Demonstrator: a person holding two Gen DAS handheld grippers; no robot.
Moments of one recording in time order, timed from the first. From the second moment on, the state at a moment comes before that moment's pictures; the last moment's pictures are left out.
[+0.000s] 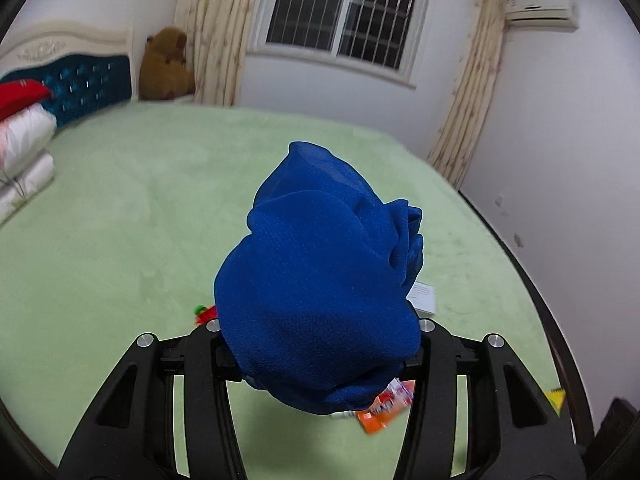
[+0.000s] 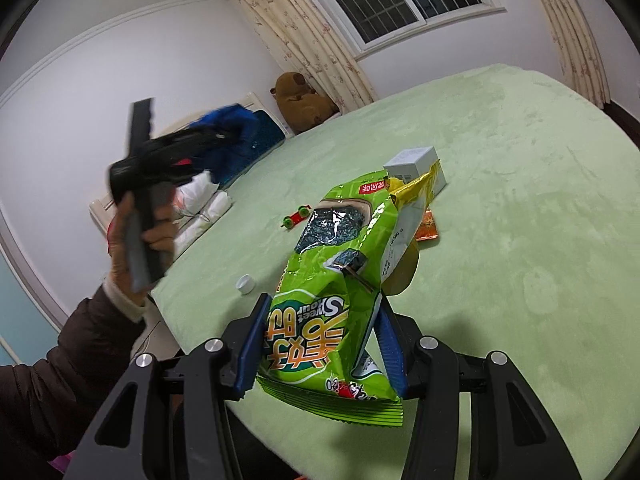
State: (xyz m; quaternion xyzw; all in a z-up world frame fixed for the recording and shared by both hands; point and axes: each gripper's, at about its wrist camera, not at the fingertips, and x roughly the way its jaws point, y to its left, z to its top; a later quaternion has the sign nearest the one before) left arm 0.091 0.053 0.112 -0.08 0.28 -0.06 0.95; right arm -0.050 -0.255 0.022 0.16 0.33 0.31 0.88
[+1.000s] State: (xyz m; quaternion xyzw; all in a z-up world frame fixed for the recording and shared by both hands) left arm -0.141 -0.012 0.014 -0.02 0.35 -0.12 0.93; right arm -0.167 -0.239 0.016 0.08 0.36 0.32 0.87
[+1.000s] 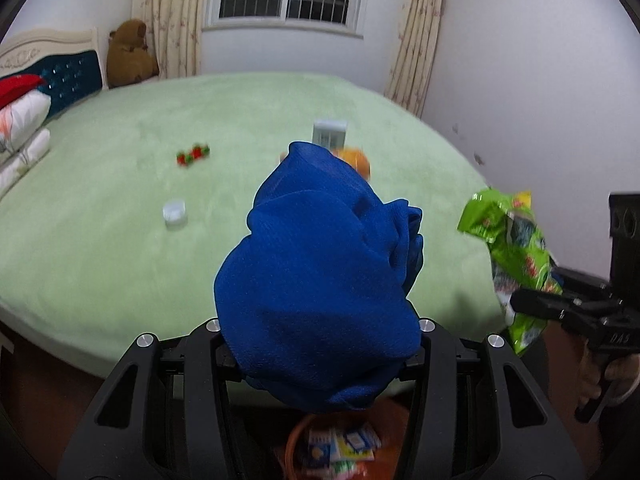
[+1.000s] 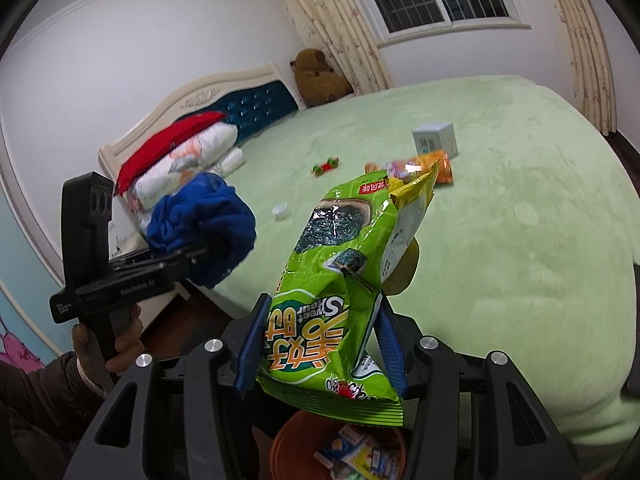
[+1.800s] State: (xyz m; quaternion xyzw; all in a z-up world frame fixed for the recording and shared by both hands) left arm -0.206 -0.047 -0.151 0.05 0.55 -0.15 0.82; right arm -0.237 -0.220 -0.107 0.01 0.54 0.30 0.79
